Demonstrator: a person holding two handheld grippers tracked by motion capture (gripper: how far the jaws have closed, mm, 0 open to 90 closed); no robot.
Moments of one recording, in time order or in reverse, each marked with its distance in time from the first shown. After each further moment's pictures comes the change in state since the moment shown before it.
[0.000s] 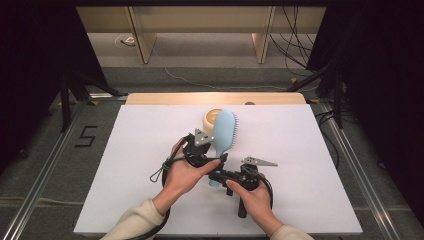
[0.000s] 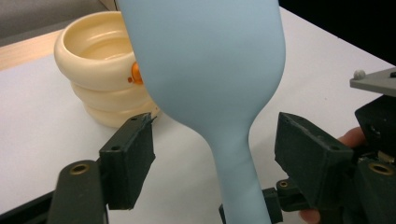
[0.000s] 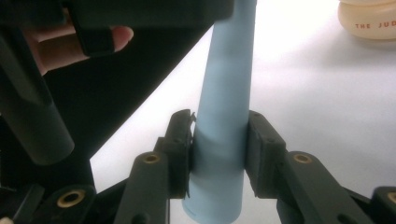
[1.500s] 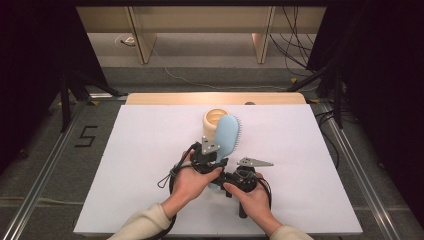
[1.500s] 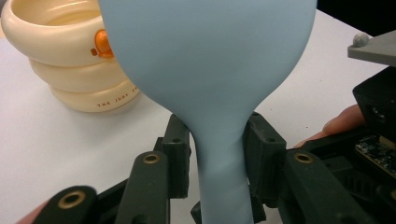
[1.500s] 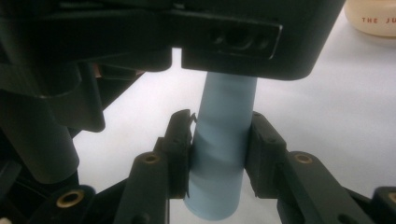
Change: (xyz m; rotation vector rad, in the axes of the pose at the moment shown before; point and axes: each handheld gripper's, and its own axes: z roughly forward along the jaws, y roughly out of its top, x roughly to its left) left arm -0.015 -0.021 0.019 0.037 -0.029 0.019; right arm 0.001 -0.002 0.005 0.059 -0.033 -0.091
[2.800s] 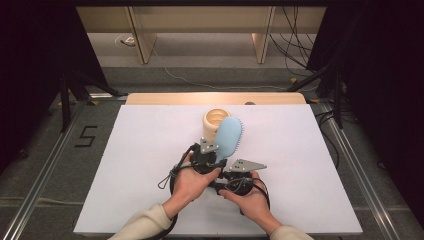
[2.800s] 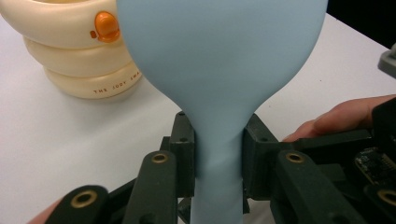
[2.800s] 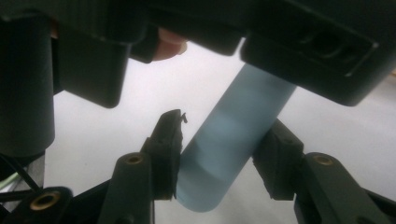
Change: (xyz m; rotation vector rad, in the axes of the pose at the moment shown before) left arm 0.001 -0.003 0.001 0.020 -0.004 -0.064; right arm 0.006 -0.002 0.008 0.032 -0.028 -0.240
